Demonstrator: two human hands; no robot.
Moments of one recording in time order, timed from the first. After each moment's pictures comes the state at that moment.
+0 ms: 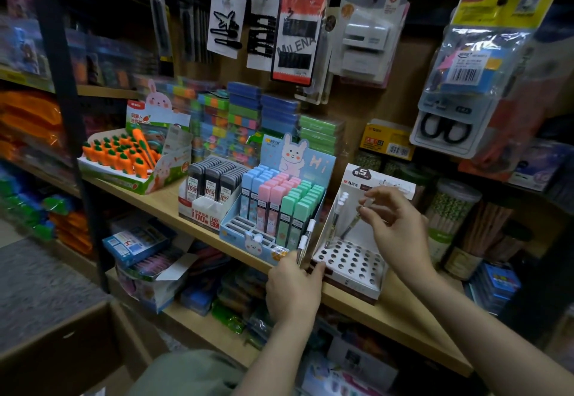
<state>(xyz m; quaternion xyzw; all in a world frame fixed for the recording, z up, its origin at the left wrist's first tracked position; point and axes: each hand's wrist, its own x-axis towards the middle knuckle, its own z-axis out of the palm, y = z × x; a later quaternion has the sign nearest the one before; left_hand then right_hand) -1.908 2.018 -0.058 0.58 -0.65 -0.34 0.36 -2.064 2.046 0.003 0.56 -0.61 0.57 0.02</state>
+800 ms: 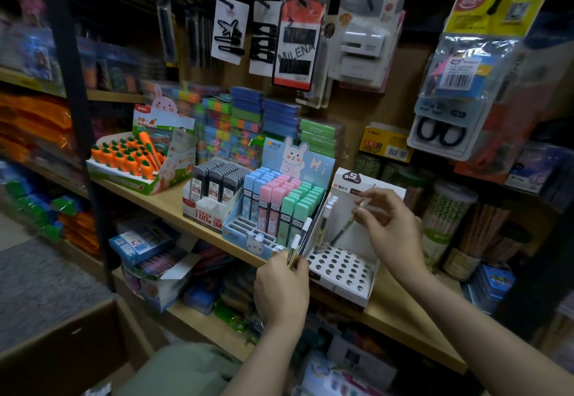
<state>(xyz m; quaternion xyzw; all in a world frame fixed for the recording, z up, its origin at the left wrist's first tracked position) -1.894 2.022 -0.054 0.60 -0.63 -0.27 0.41 -2.062 2.043 0.002 0.54 -0.60 0.59 0.01</state>
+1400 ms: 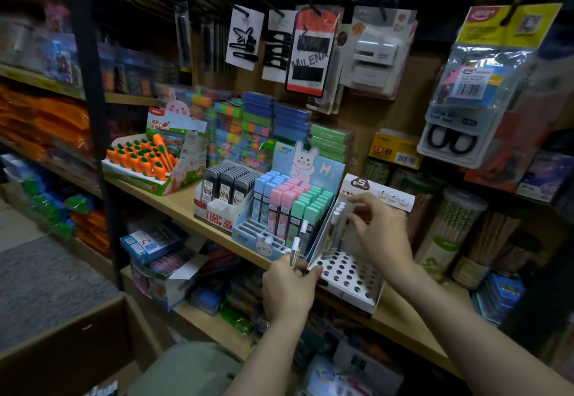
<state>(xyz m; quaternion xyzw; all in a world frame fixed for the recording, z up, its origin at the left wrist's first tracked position) -1.885 2.015 -0.052 0.57 -0.59 -0.41 0.39 -2.035 2.028 0.012 0.58 -0.69 0.42 0.13</state>
